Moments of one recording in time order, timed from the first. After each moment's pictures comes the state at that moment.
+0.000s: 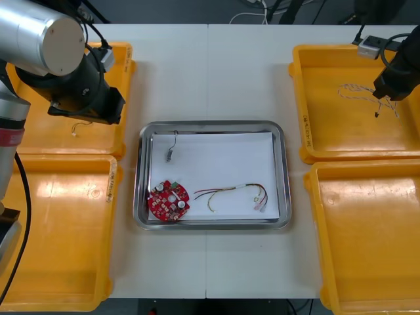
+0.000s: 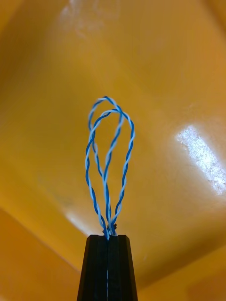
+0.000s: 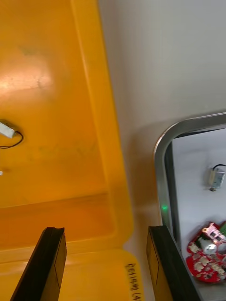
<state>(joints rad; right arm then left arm) -1.18 -0.60 -0.26 -0.65 -0.35 1.58 2.67 -0.77 0.50 -0.10 -1.71 0.51 1.91 -1.36</state>
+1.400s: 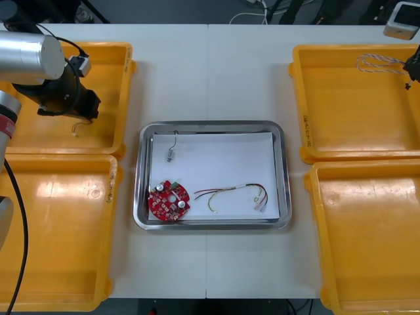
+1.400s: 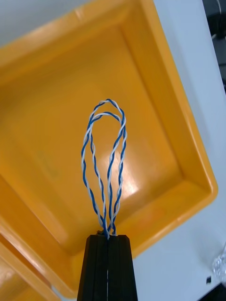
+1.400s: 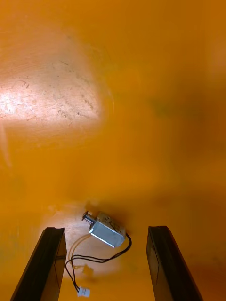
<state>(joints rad) -0.80 -0.56 -0.32 -1.76 -0.46 1.92 2.66 -0.85 0.53 -0.03 -1.09 0.45 1.40 -1.67</state>
